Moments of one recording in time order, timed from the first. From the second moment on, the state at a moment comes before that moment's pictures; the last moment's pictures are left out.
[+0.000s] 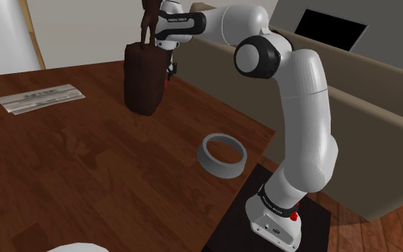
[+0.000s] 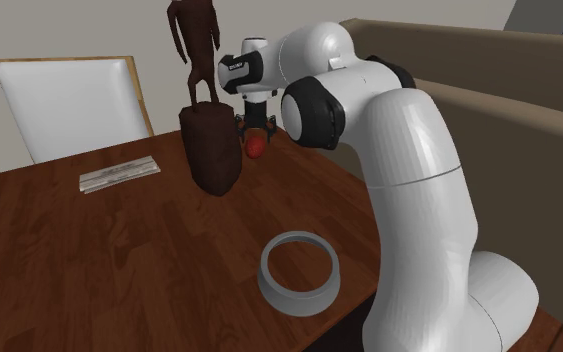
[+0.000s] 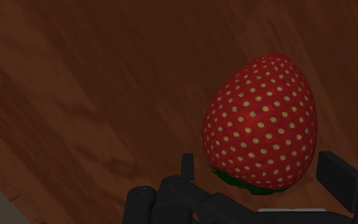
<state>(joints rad) -0.06 0.67 -0.09 -1.21 0.11 1.89 0.32</state>
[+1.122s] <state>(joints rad) -0.06 0.67 -0.09 -1.20 0.11 1.88 0.32</state>
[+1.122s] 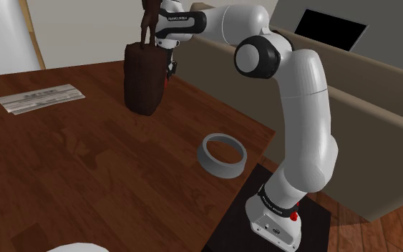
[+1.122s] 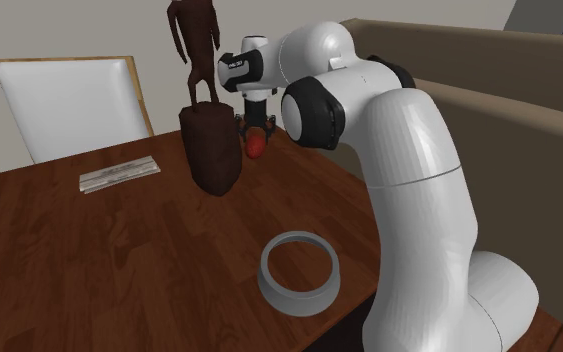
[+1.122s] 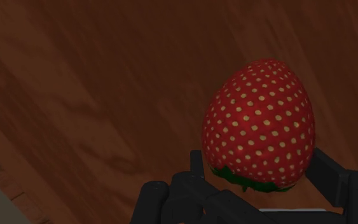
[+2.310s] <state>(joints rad) -0.07 0.69 -0.09 -0.93 0.11 1.62 0.34</state>
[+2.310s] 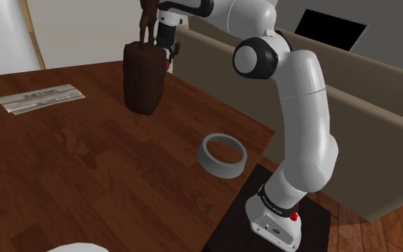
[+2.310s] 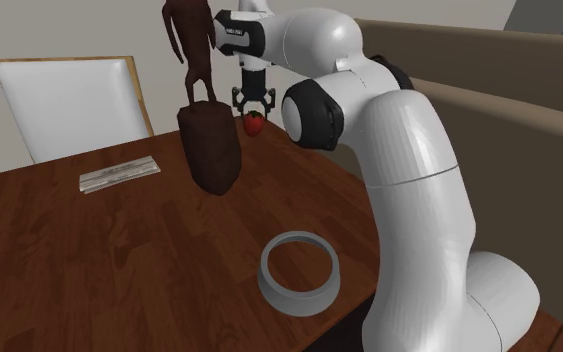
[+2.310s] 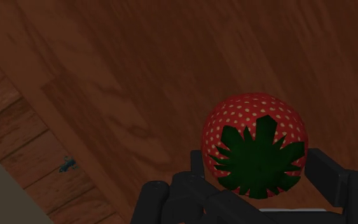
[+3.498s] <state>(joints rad) 0.01 -0.01 -0.08 -1.87 0.05 1.88 0.40</state>
